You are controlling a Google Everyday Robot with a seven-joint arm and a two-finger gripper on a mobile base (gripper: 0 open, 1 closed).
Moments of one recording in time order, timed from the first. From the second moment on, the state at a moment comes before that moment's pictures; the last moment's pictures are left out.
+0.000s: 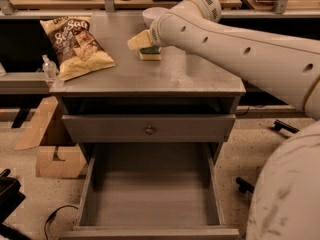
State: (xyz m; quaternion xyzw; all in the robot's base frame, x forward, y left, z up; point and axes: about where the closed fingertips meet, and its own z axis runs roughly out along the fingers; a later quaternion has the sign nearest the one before) arm 0.802 -0.010 0.914 -0.21 0.84 0.04 0.50
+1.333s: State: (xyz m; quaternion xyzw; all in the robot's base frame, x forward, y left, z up) arm 0.854 0.016 0.884 -0.21 0.87 0.04 0.45
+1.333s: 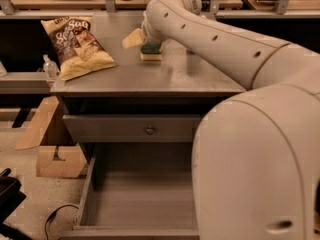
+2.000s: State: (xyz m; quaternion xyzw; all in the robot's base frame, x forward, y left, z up) arm 0.882 0.010 0.864 -0.18 0.89 0.03 0.41
